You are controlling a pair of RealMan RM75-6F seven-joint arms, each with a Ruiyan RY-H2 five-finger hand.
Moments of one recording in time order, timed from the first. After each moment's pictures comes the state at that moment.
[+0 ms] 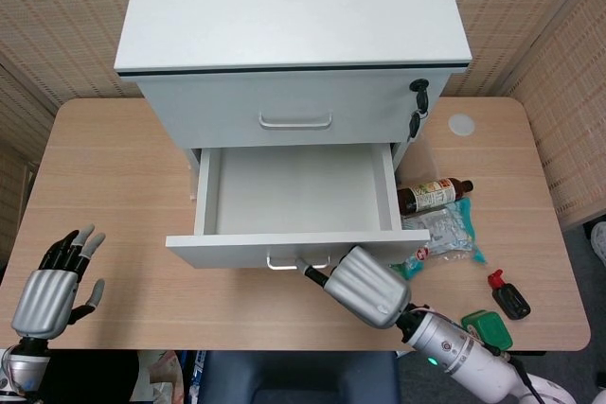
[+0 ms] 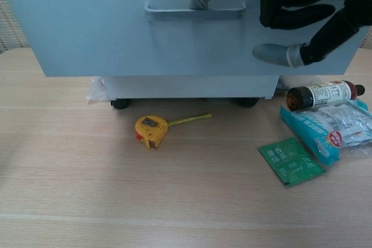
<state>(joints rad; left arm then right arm) -0.13 -1.12 -0.02 -1.75 1.55 1.47 0.22 0.74 -0.97 0.03 -2.33 -1.49 1.05 -0.77</state>
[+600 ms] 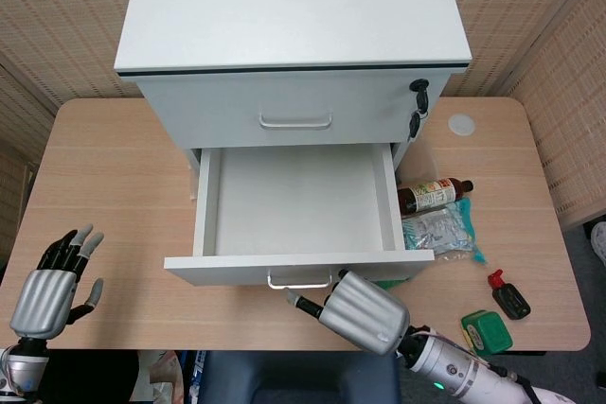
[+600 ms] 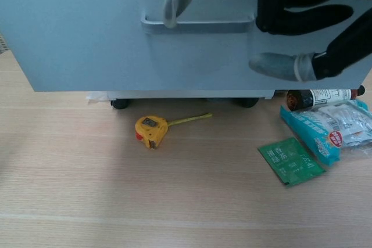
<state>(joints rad) -0.13 -1.12 -0.02 -1.75 1.55 1.47 0.22 0.67 -0.95 0.01 -2.35 -1.69 1.05 -0.71</state>
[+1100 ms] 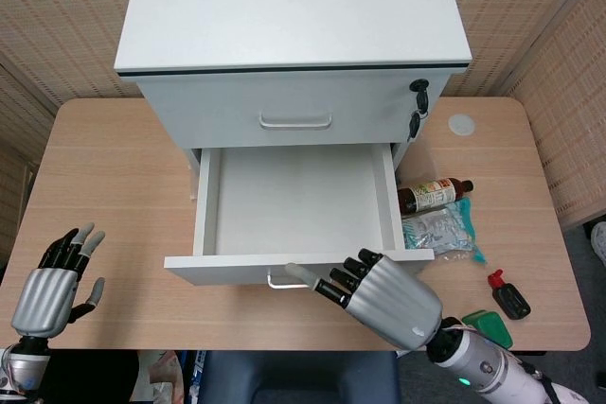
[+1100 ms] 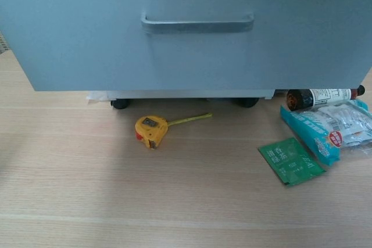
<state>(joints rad) -0.13 -1.12 -0.02 -1.76 1.55 1.47 0.22 0.57 -0.95 0.08 -2.26 -1.89 1.31 -0.50</state>
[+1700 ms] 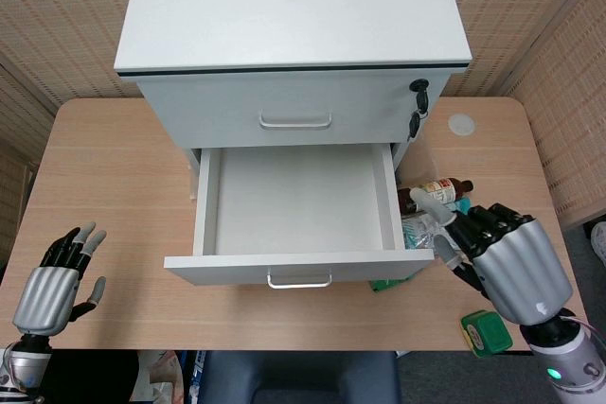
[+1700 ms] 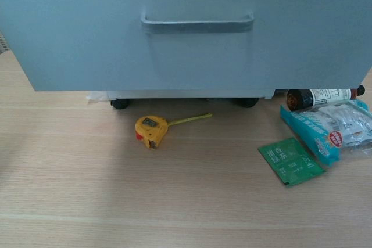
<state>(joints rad) -0.14 -1.13 -0.02 -1.75 1.55 1.45 0.21 0.33 -0.79 0.14 -2.17 -1.82 1.66 -0.36</state>
